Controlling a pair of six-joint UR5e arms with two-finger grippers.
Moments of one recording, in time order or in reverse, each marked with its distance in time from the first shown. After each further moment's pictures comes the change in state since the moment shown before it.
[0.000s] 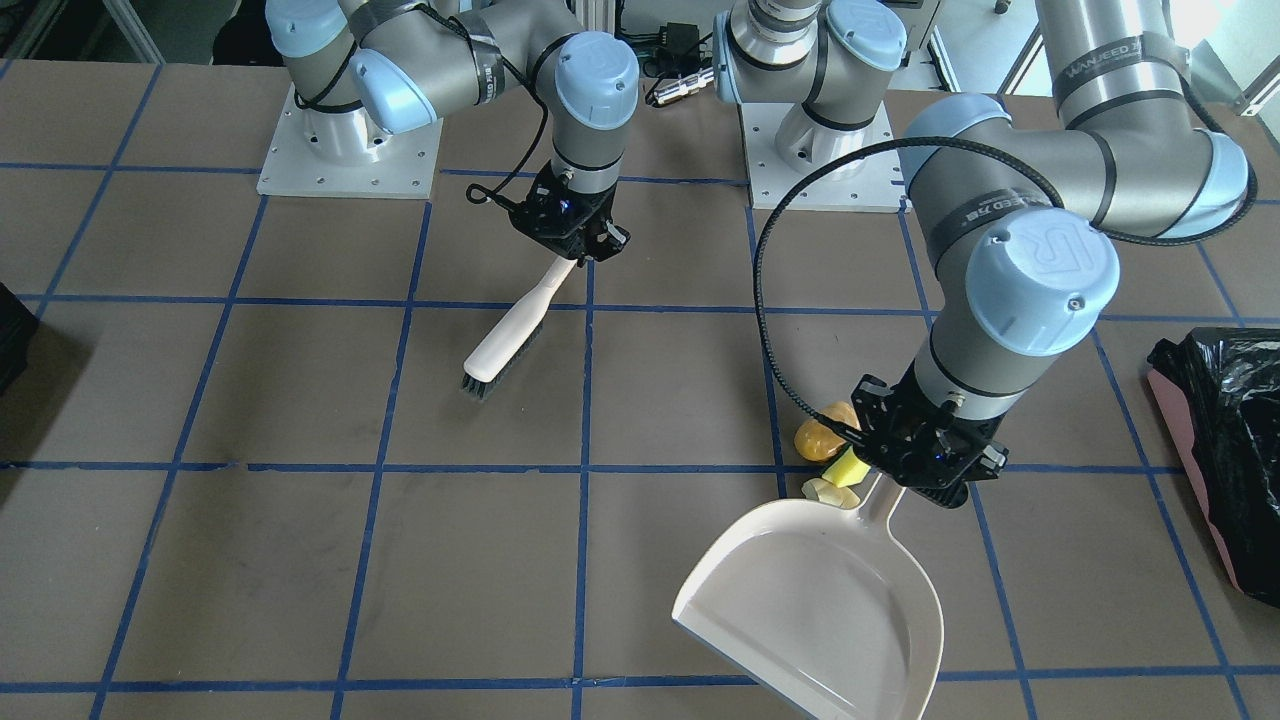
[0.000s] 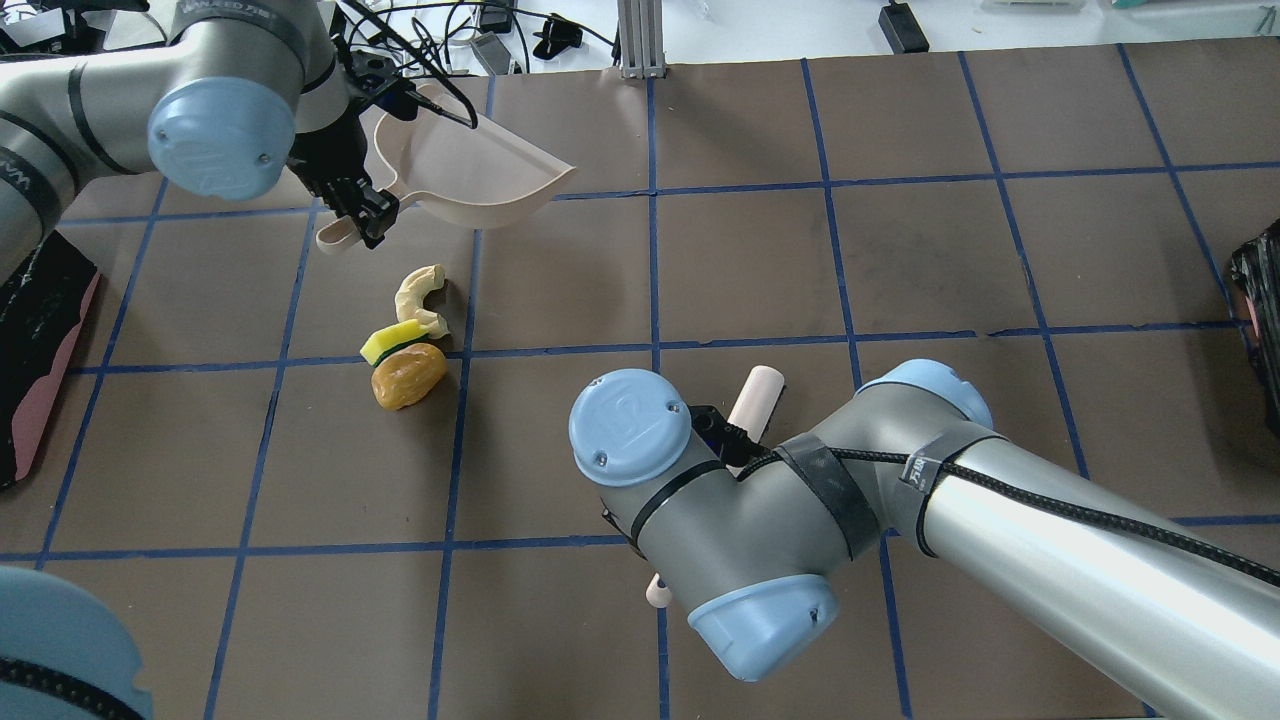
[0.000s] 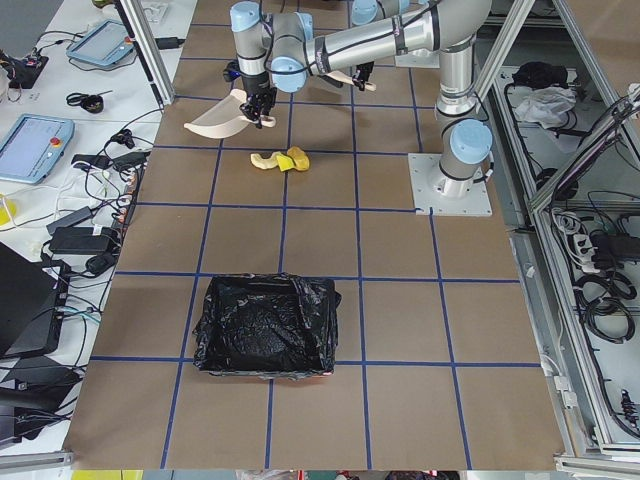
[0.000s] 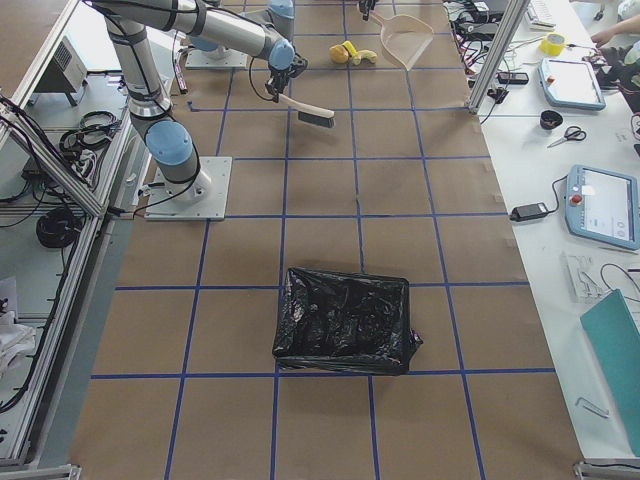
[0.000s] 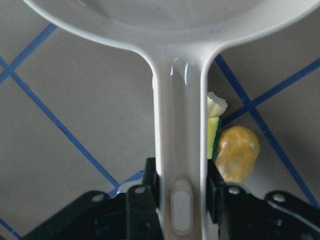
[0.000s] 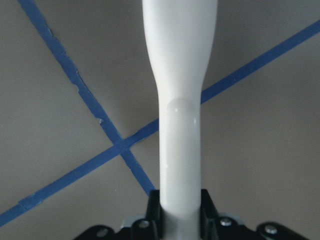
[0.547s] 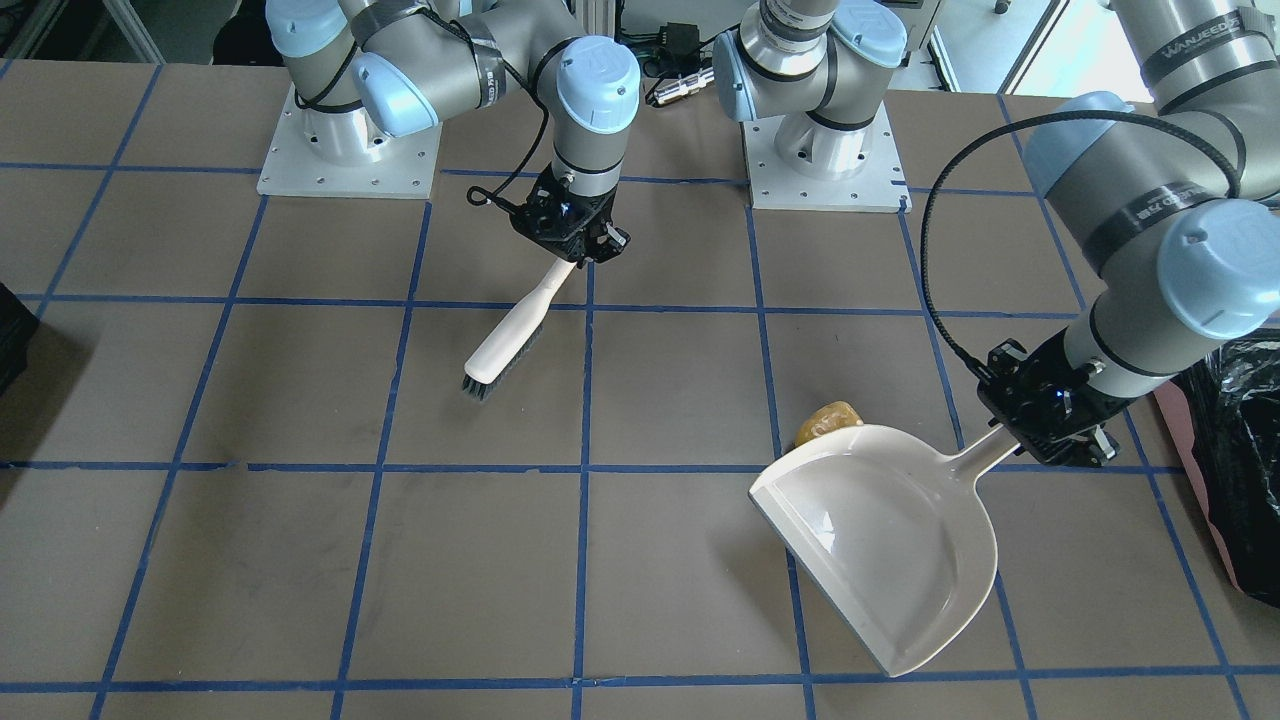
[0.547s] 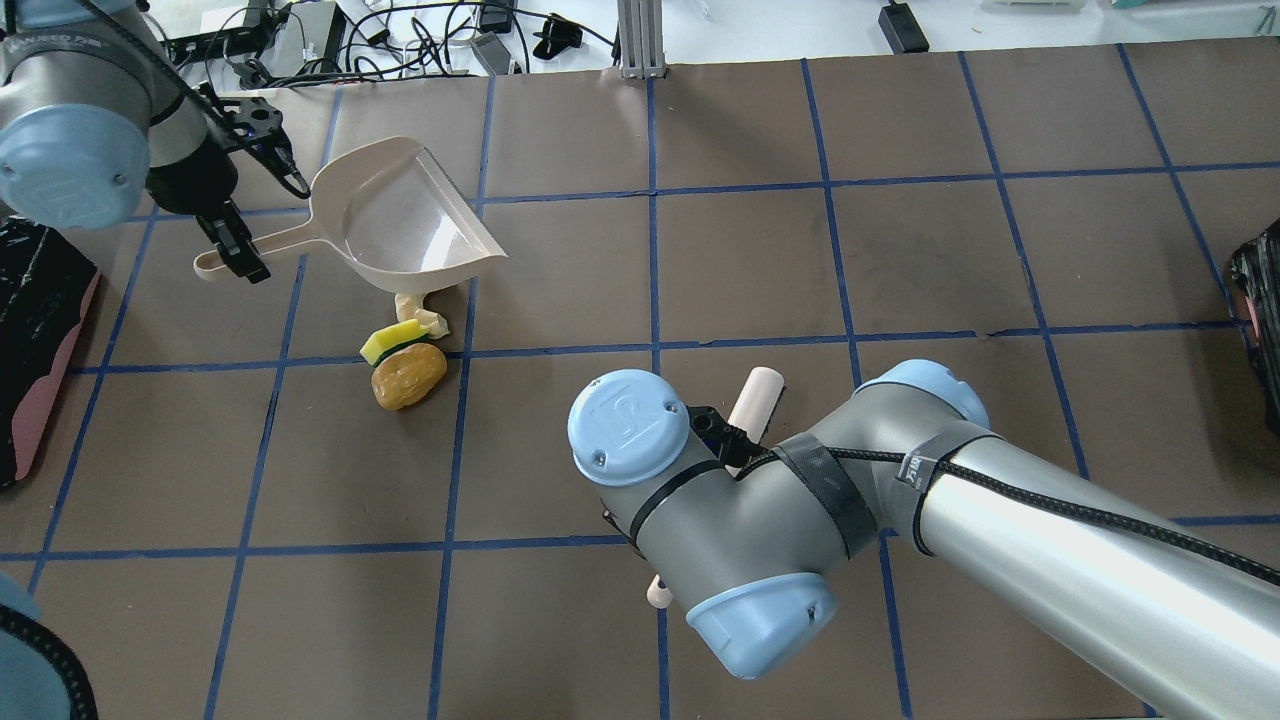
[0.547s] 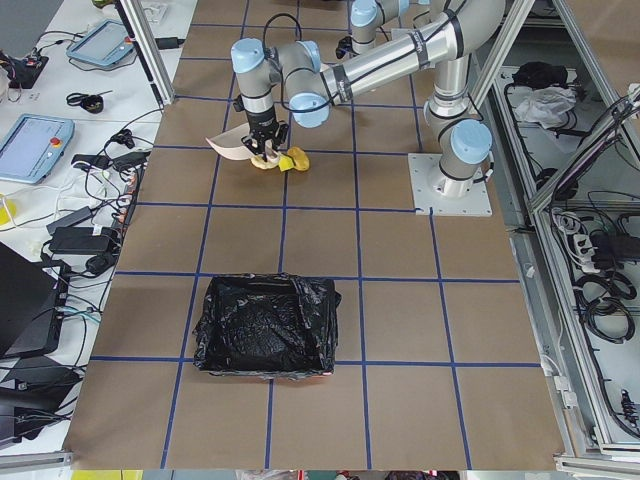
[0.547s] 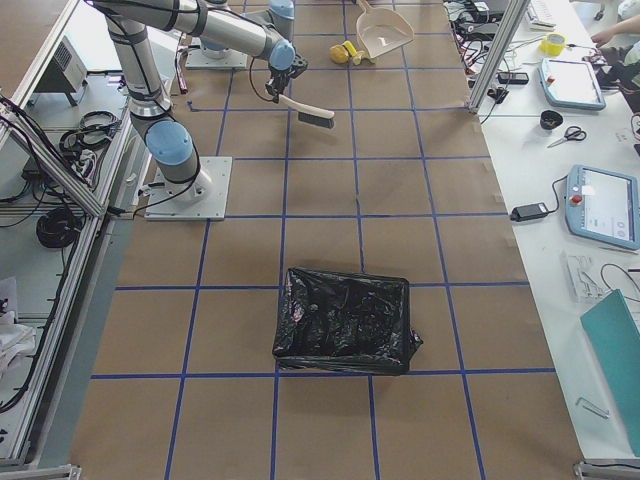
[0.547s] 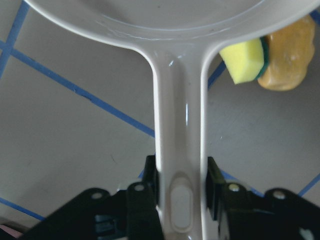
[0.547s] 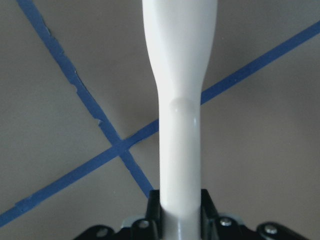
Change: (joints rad) left arm 0.211 0.048 -0.074 0.006 -0.014 0.566; right arm 0.000 0.009 -0.001 -0.001 -0.001 0.001
